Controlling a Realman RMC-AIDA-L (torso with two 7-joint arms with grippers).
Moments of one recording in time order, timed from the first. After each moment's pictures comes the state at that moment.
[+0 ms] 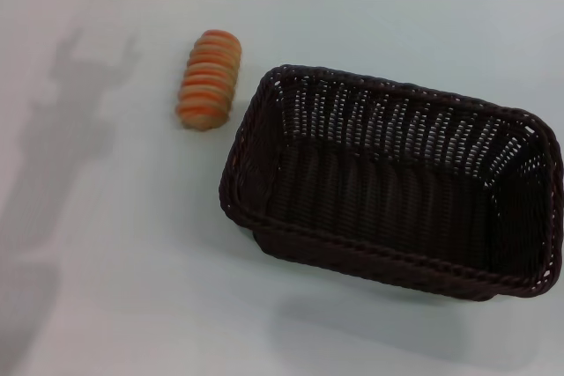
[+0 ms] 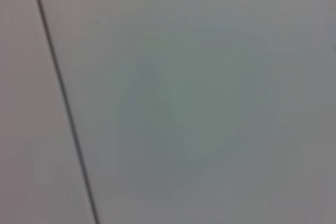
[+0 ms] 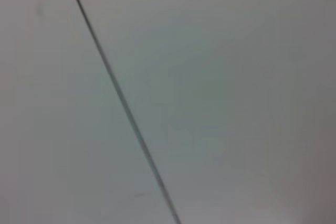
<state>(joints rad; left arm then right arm) 0.11 -2.07 1.52 2.00 2.57 0.46 -2.64 -0.31 2.08 1.98 1.37 -0.93 0.64 -1.59</state>
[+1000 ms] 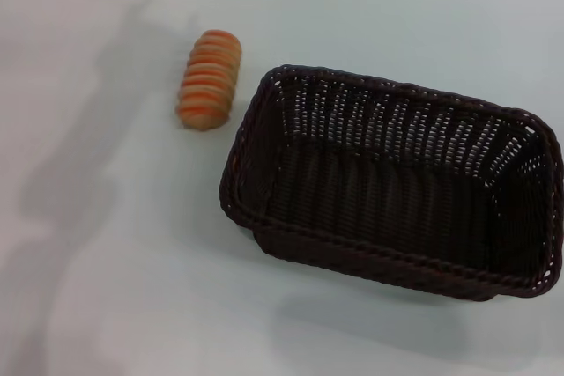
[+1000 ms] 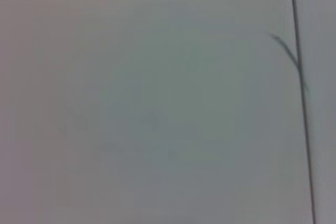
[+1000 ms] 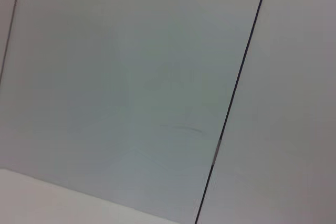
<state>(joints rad) -0.44 -2.06 1.26 2.00 2.74 1.16 -2.81 -0.37 2.09 2.09 1.28 -1.08 0.96 -2.22</state>
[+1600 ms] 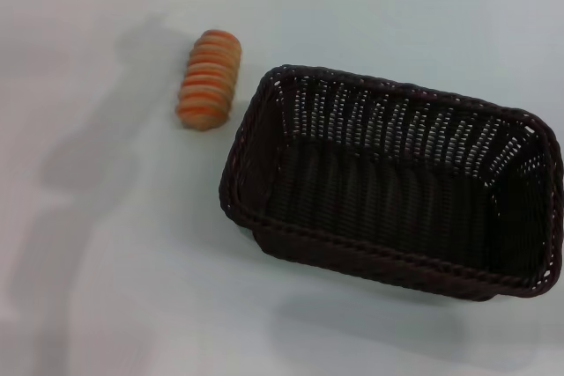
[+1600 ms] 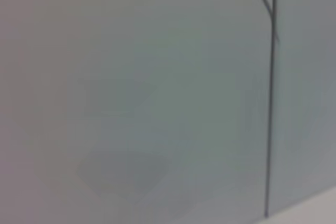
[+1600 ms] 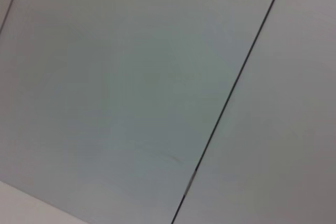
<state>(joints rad) -0.61 -2.06 1.20 1.93 2.75 1.43 -2.88 -0.41 2.09 2.09 1.46 -1.11 0.90 -2.22</state>
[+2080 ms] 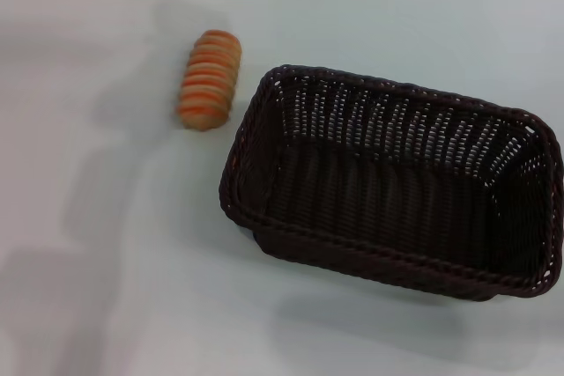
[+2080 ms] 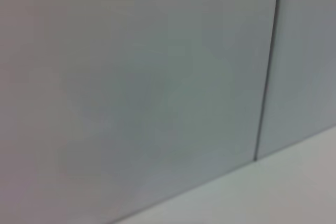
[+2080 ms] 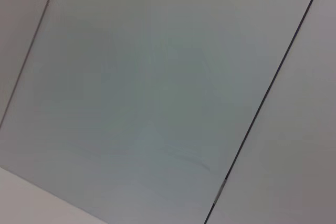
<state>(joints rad) -0.91 -2.06 1.10 1.59 2.89 1.55 -2.88 -0.41 2.09 2.04 1.51 -1.17 0.89 -2.17</state>
